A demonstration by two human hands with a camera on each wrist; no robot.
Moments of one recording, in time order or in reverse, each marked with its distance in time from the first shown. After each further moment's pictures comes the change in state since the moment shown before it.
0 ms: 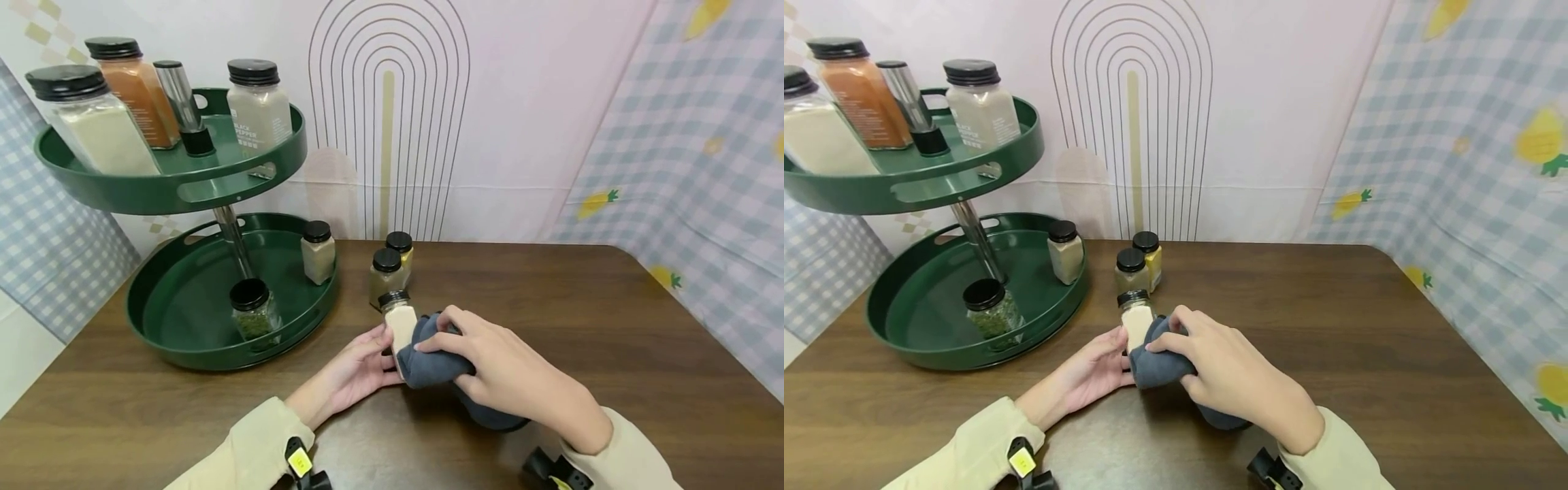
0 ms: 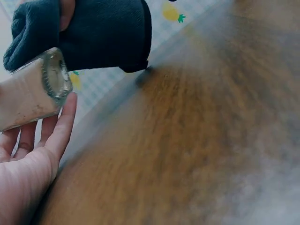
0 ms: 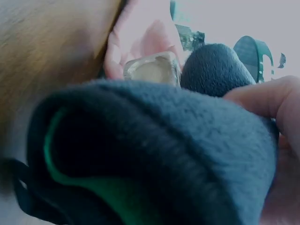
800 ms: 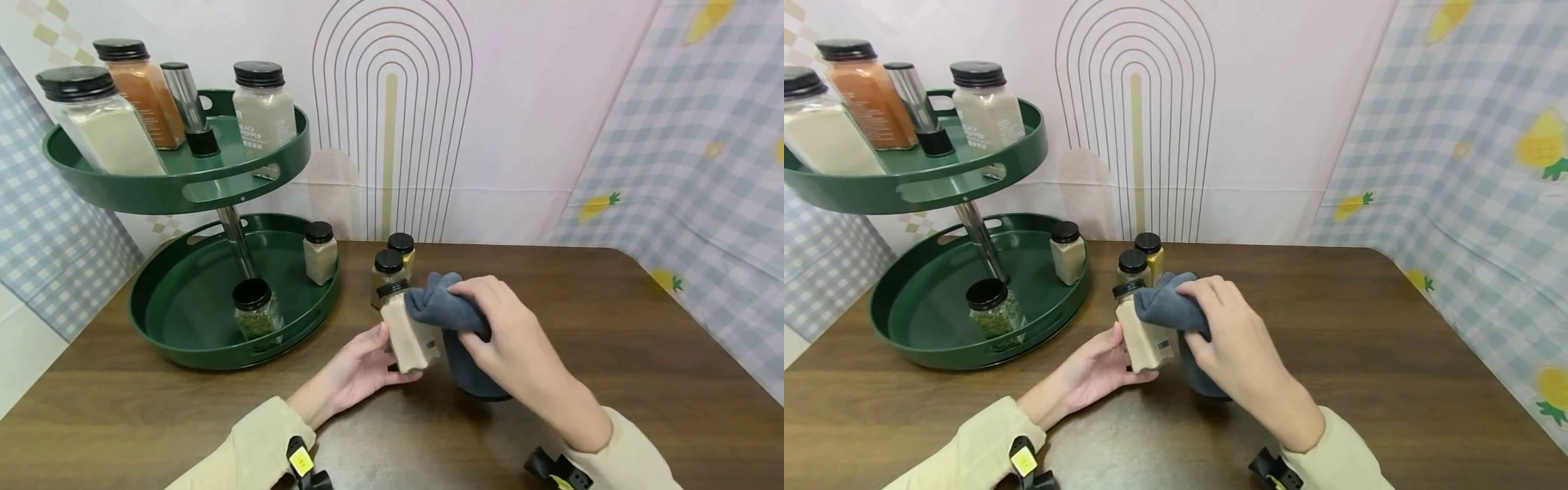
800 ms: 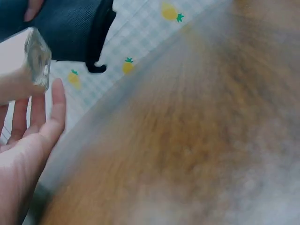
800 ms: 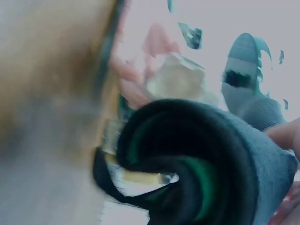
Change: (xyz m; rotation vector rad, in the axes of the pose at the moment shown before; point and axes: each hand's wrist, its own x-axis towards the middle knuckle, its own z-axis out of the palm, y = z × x) left_hand -0.002 -0.002 -0.002 -0.057 -0.123 0.083; right_hand 0.008 0.000 -0.003 0.026 0.454 0.122
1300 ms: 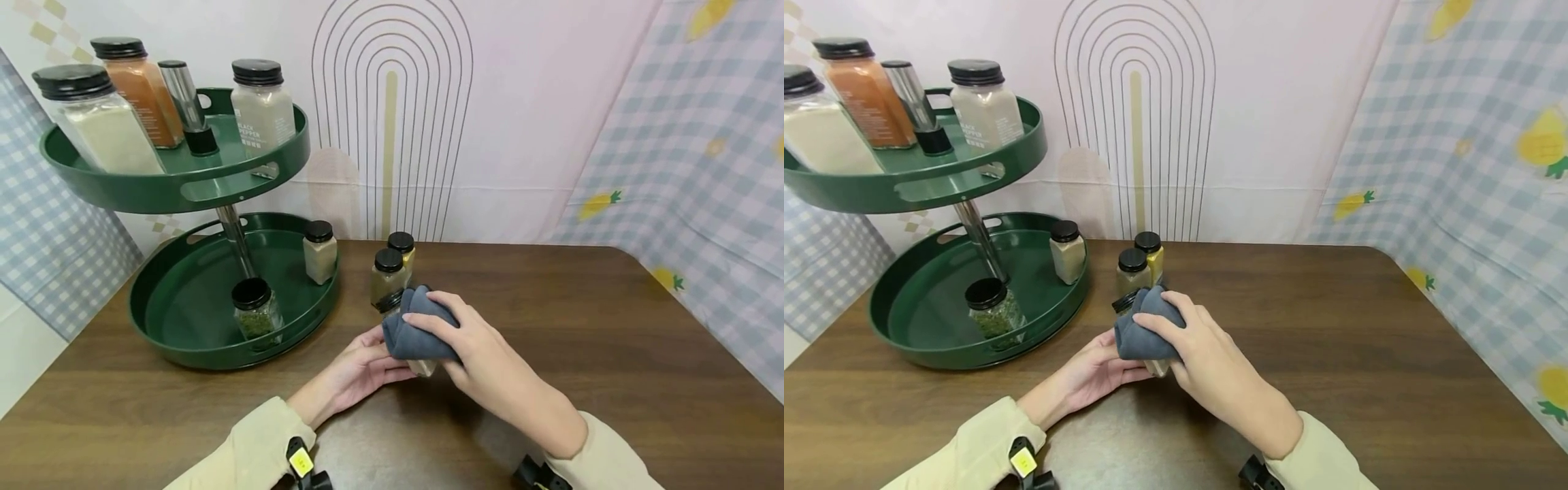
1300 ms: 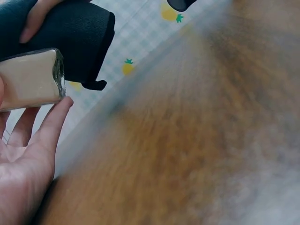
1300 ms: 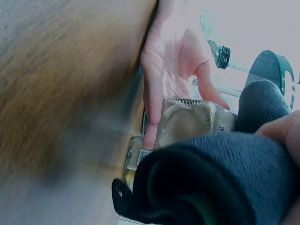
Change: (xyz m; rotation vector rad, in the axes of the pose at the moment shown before) left_hand 0.000 0.000 0.002 0.110 0.079 -0.028; right_hand -0.008 -0.005 0.023 -0.018 -0.189 -0.093
